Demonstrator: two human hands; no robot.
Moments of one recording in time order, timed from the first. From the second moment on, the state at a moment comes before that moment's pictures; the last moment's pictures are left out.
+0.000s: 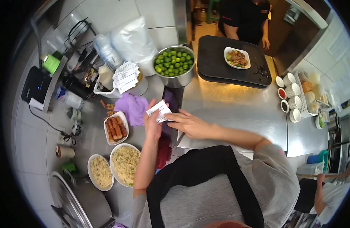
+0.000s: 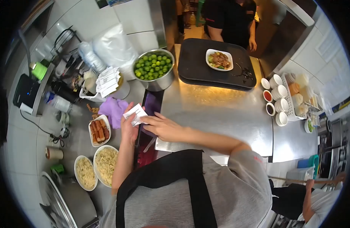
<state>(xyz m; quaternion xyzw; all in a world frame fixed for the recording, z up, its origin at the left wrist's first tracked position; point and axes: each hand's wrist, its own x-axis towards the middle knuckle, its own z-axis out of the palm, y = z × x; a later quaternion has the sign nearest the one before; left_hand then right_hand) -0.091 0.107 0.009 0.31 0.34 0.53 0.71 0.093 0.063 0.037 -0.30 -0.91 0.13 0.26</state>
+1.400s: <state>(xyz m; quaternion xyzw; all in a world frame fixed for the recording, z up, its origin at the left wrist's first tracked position) -0.108 0.000 -0.021 0.69 0.49 0.36 0.39 0.071 0.178 -0.043 -0.38 -0.82 0.31 0.28</state>
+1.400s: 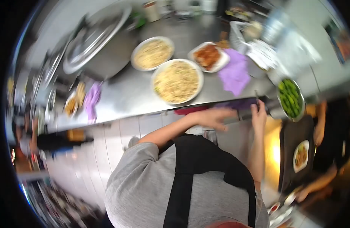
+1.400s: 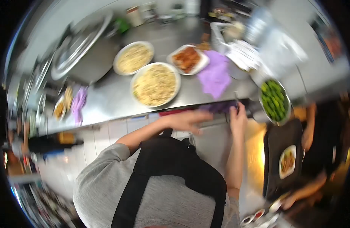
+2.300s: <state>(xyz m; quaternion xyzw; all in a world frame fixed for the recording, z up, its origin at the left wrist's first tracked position) -0.511 -0.594 -0.128 -0.28 0.40 0.84 -0.24 -0.140 0.095 -0.044 -0.15 -0.88 0.05 0.44</state>
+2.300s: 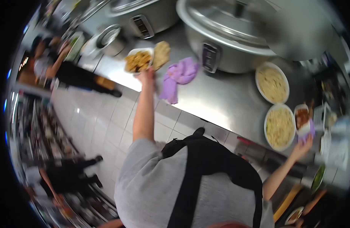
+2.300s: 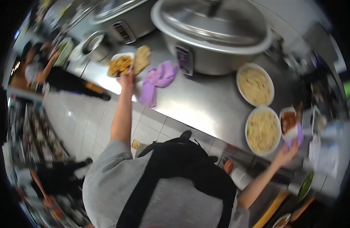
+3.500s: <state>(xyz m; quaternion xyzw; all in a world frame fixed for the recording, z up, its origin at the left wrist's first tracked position) -0.151 -0.183 -0.032 0.31 0.56 0.61 0.47 0.146 0.016 -0.013 -0.48 -0.80 0.18 0.31</state>
